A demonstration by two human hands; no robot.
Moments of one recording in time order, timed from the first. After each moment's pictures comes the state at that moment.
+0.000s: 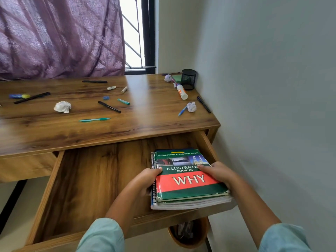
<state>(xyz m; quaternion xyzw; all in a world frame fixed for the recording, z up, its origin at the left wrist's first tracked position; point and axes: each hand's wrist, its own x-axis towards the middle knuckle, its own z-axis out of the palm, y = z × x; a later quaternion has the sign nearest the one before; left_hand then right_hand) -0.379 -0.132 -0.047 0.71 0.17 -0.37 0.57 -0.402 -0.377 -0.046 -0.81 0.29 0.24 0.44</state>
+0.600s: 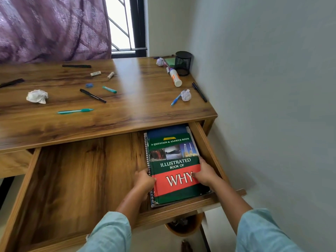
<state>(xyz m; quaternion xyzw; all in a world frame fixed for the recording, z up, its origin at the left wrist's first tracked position) -0.360 -0.166 -0.131 0.80 0.21 -0.30 0.49 -0.384 -0.370 -0.110 -0.85 0.25 0.22 0.41</state>
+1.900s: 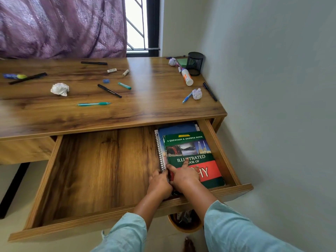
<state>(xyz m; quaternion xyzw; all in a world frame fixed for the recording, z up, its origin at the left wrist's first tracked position) -0.403 -0.165 -0.134 0.92 0.02 -0.27 0.30 -0.388 -0.265 -0.114 -0.94 0.08 0.33 0.00</state>
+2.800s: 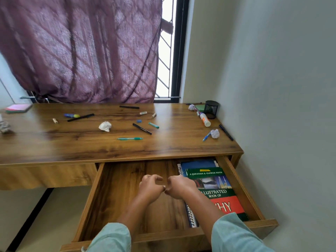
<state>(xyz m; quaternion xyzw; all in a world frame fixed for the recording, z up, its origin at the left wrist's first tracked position) -0.379 -0.049 -0.052 0.91 0.06 -0.09 0.40 -0.372 -0.171 -0.031 -0.98 -0.03 0.18 0.09</state>
